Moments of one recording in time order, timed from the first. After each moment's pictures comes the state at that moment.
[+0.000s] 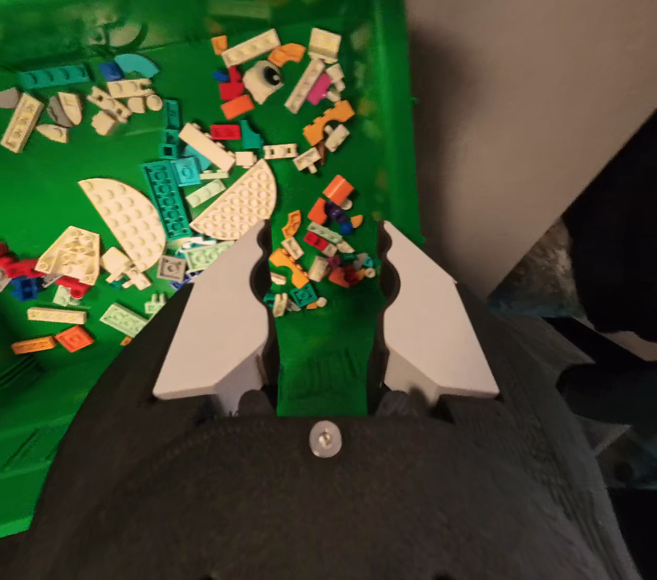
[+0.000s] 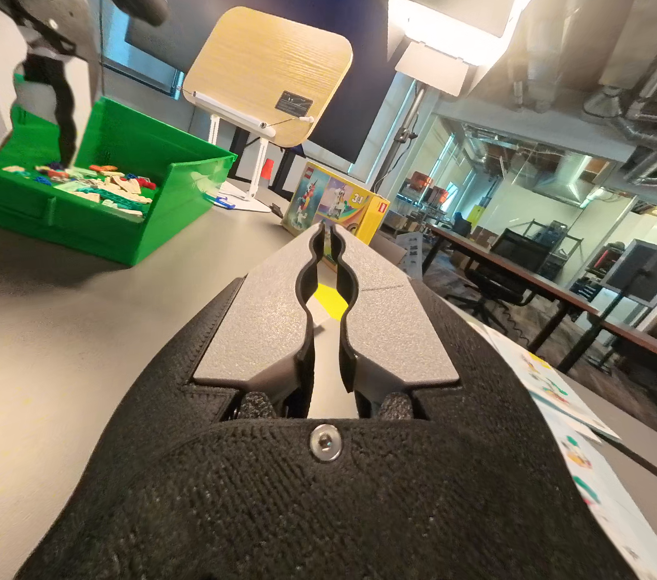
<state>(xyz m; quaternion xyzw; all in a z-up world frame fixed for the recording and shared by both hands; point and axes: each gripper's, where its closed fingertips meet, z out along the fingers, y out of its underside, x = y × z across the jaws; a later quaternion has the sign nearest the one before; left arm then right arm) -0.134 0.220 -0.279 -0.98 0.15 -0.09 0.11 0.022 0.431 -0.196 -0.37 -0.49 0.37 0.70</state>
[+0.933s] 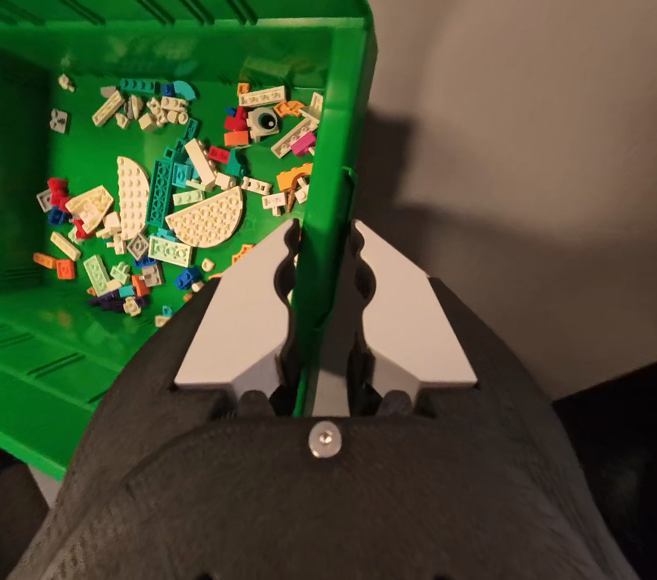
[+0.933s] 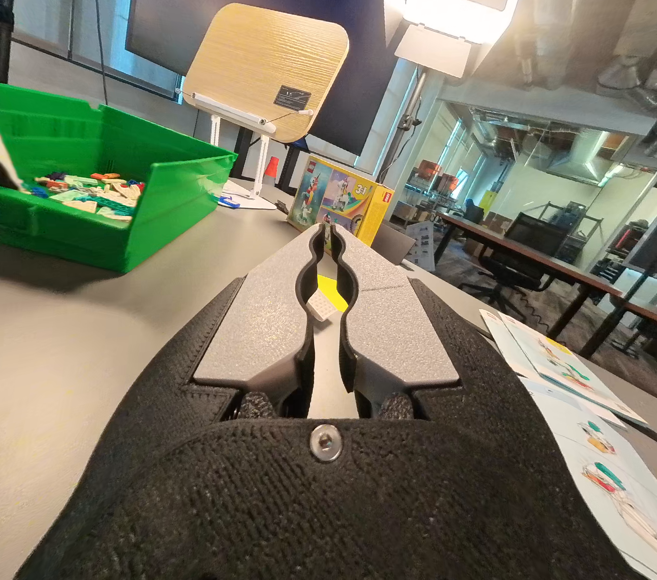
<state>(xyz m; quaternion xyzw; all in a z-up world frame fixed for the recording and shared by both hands) -0.083 0.237 -0.301 -0.96 0.02 0.14 0.24 0.021 0.436 -0.200 -0.39 -0.48 0.39 0.68</state>
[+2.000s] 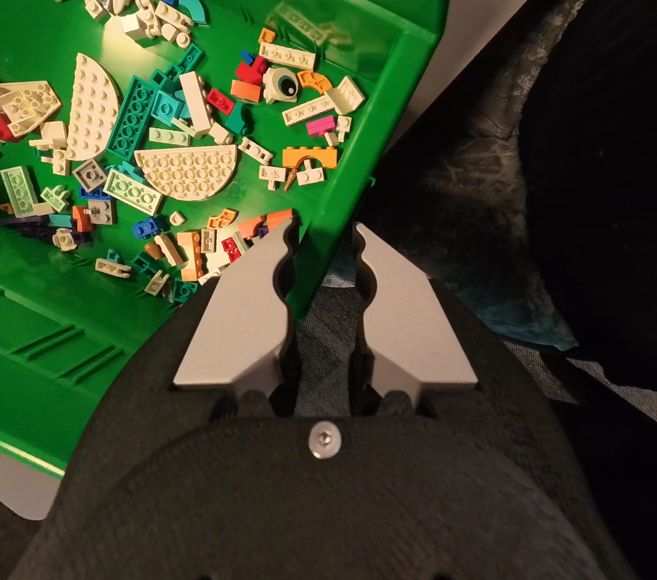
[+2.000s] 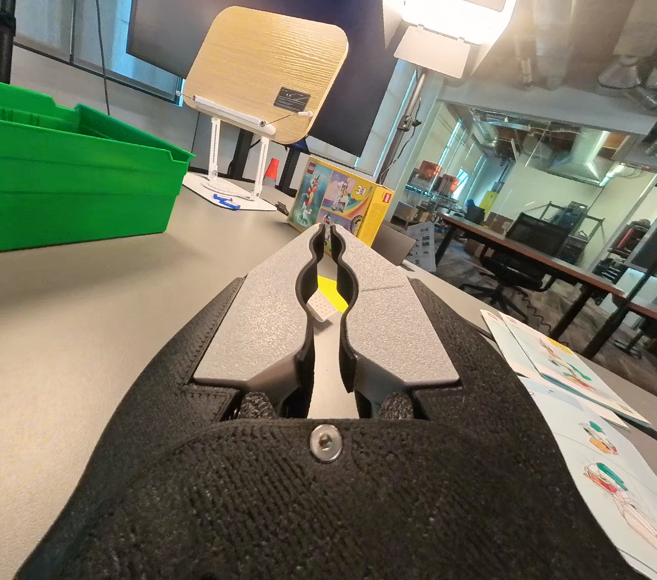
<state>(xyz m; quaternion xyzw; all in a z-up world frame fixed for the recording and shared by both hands) -0.026 0.086 -0.301 -0.97 0.10 0.02 0.21 0.021 0.436 -0.199 -0.39 -0.48 0.40 0.68</state>
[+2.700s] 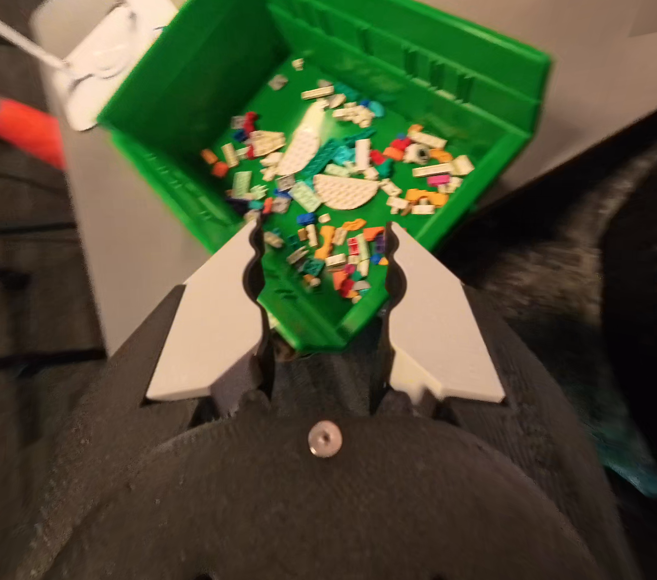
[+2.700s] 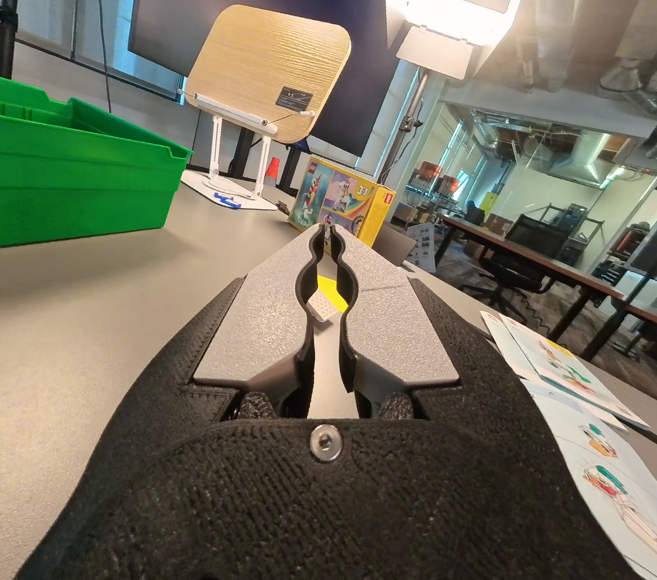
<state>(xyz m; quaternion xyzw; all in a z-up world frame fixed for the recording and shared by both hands) -0.085 0.070 -0.211 -0.92 -0.01 0.16 0.37 0.021 0.435 -0.200 -0.39 -0.48 0.39 0.68</state>
